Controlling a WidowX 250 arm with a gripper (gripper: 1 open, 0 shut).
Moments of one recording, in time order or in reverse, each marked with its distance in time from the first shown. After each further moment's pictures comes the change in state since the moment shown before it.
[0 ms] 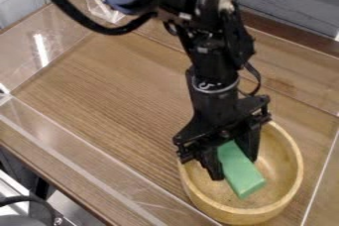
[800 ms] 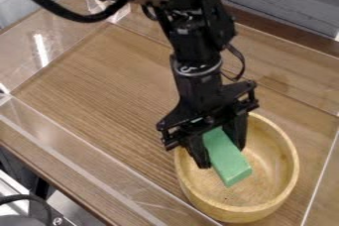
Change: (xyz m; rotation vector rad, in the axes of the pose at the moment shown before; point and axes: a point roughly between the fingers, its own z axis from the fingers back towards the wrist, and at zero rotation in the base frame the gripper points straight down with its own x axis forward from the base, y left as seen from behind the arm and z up) arm 0.005 0.008 0.017 -0.017 0.021 -0.012
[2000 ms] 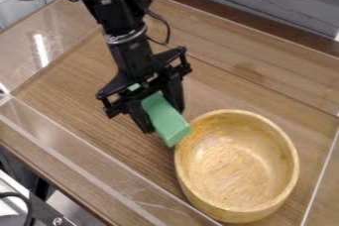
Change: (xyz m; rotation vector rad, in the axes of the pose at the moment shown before) arm 0.063 0.033 0.026 -0.065 -0.010 0.114
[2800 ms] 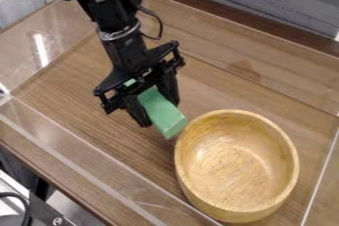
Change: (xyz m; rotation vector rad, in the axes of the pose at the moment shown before) arm 0.011 0.001 -0.001 -0.016 -0.005 0.052
